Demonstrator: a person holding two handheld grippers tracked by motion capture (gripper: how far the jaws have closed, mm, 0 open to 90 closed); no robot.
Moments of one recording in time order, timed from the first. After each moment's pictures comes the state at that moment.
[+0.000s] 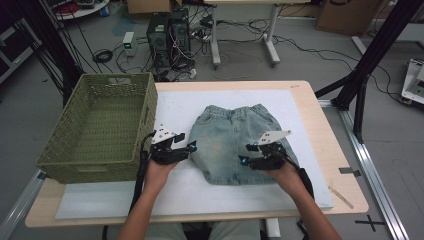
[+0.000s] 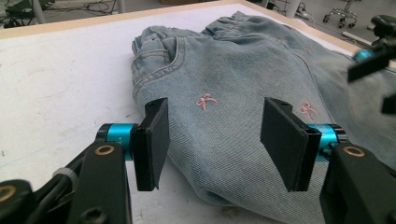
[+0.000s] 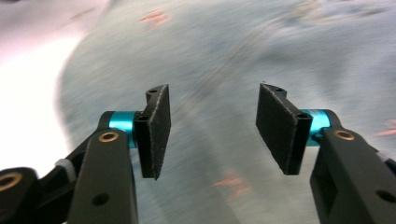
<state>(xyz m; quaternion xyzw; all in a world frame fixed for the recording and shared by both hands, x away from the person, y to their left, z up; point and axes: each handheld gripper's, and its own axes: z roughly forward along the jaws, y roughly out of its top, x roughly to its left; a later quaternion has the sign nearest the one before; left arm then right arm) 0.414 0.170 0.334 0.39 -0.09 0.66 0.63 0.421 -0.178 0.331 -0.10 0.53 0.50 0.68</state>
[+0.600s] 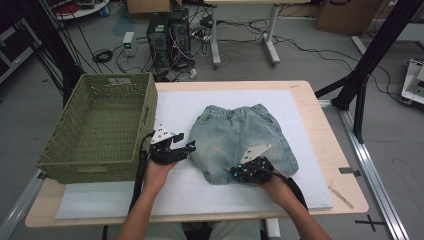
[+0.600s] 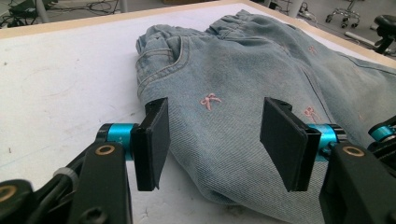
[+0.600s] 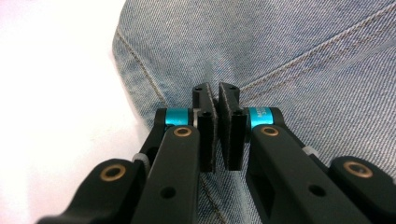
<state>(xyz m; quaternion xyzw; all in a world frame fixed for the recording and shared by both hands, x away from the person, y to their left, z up) 0.415 0.172 0.335 0.39 -0.08 0.66 0.63 0.444 -0.143 0.310 -0.10 0.59 0.42 0.68</state>
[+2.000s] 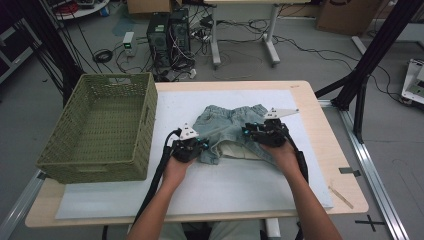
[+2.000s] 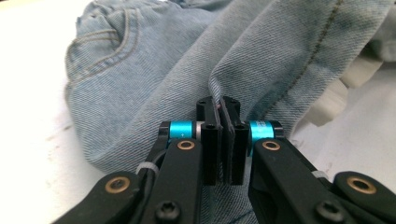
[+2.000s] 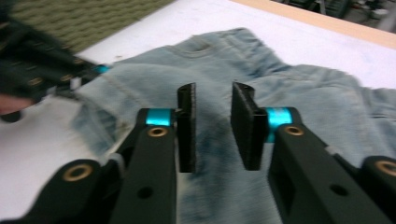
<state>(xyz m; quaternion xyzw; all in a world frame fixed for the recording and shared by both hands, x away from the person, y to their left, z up) 0.425 0.119 0.353 0.44 -0.06 0.69 0.58 0.386 -0.183 0.376 -0.09 0.48 0.58 0.65</state>
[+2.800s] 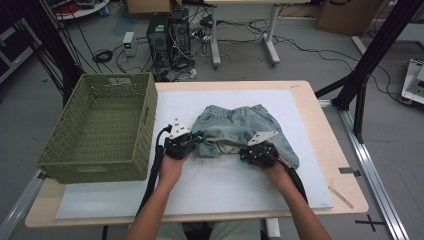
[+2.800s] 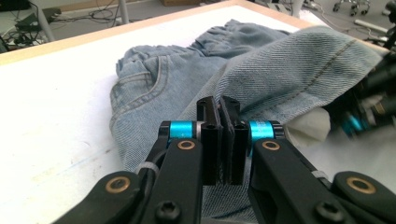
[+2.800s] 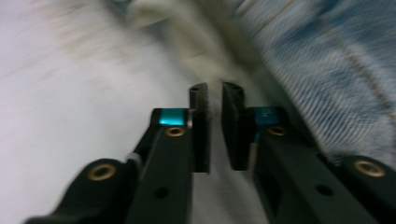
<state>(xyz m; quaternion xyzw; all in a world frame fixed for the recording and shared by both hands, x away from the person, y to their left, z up) 0.407 0.130 0.347 0.39 -0.09 0.69 0.61 0.445 -0.163 0.354 -0.03 0.52 0.47 0.71</state>
